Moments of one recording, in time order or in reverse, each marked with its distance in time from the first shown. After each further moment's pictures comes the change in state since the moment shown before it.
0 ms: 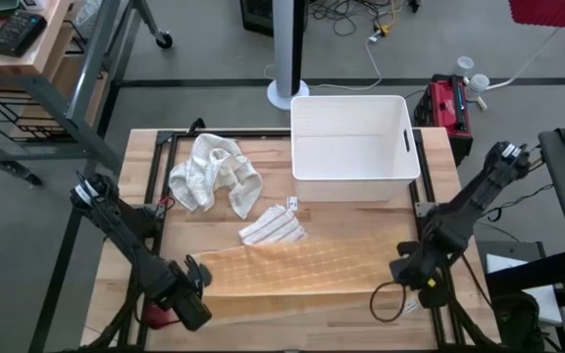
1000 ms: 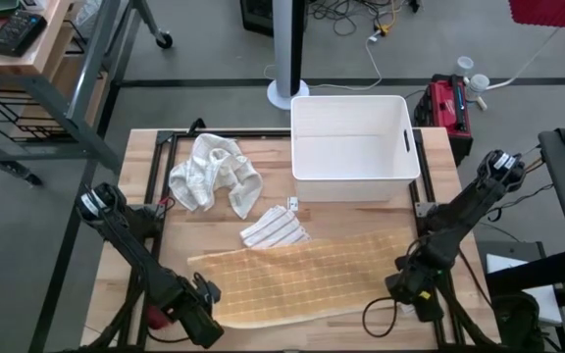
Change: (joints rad) left arm -0.015 0.107 -0.002 0.286 0.040 -0.151; right arm 0.021 0.166 0.003 0.106 -0.142 0.044
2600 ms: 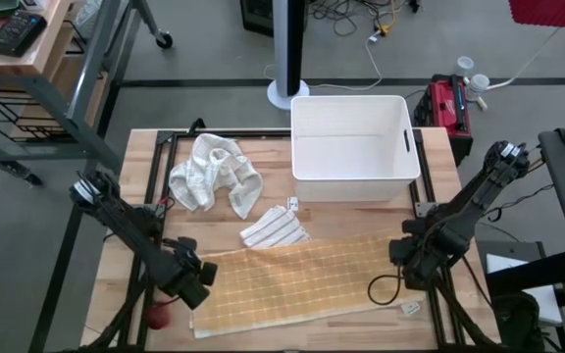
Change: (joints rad) left arm 0.086 -0.139 -0.215 -0.378 -0.261 -0.464; right arm -0.008 -0.185 0.000 -0.352 0.552 0.154
